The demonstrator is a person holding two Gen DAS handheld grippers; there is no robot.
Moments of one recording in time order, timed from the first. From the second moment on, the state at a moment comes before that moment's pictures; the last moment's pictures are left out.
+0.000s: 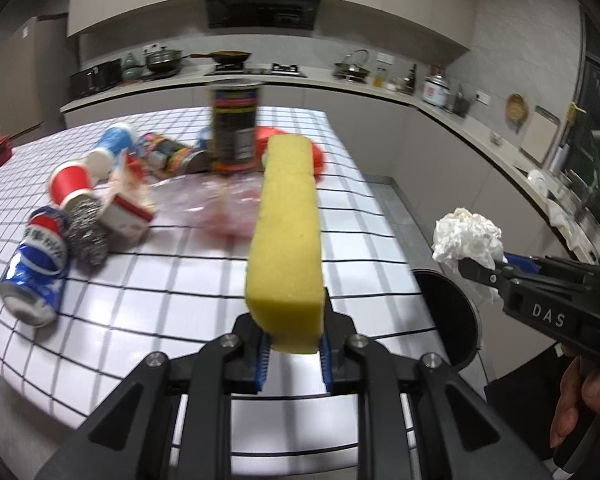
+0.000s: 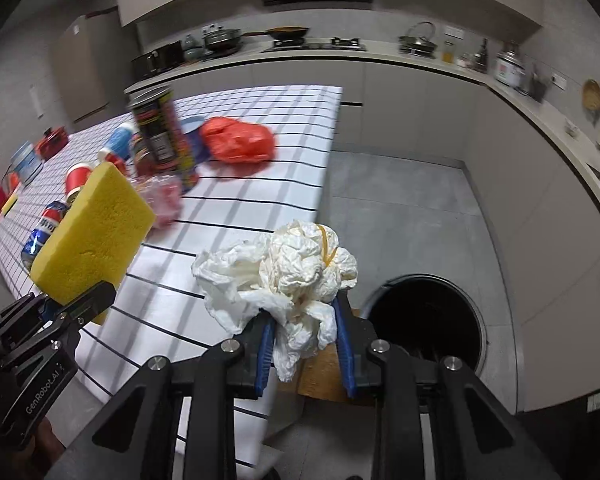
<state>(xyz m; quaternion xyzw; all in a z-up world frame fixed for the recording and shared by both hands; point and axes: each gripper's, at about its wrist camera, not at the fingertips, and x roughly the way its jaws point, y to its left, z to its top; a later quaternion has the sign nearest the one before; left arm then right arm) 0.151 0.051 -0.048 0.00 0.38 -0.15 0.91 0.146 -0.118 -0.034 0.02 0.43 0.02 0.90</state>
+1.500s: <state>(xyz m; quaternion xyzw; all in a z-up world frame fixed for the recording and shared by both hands) 0.174 -0.169 -0.143 -0.04 0.49 -0.12 0.86 0.195 -0.340 -0.192 -0.07 0.55 0.11 0.82</state>
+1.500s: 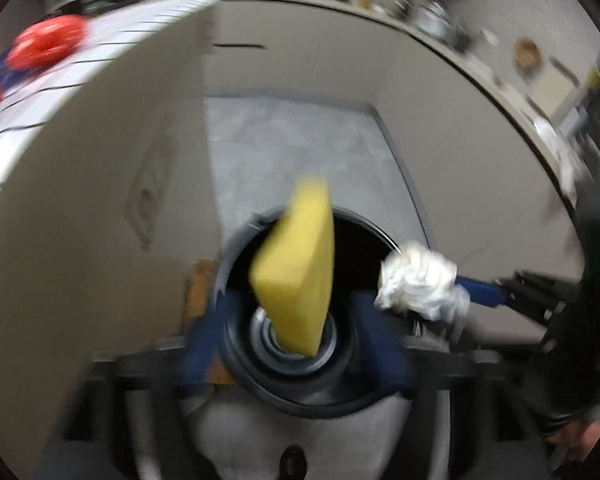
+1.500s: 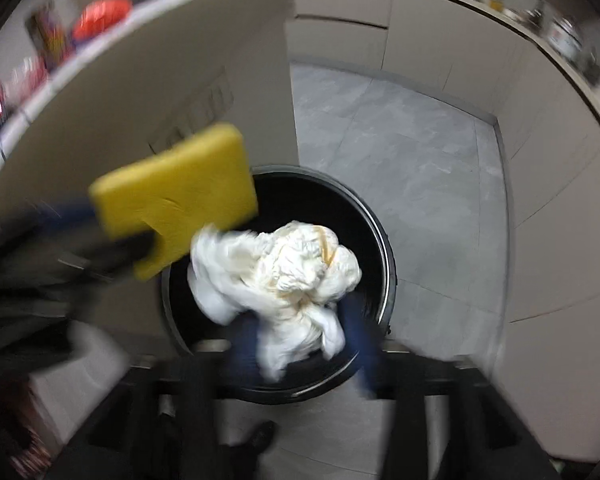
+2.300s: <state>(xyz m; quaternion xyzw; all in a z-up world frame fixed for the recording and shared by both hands) 0.158 -0.174 -0.100 0.01 0.46 -0.09 0.88 0.192 -0.370 -0.159 -0.01 0.55 0.06 0.83</state>
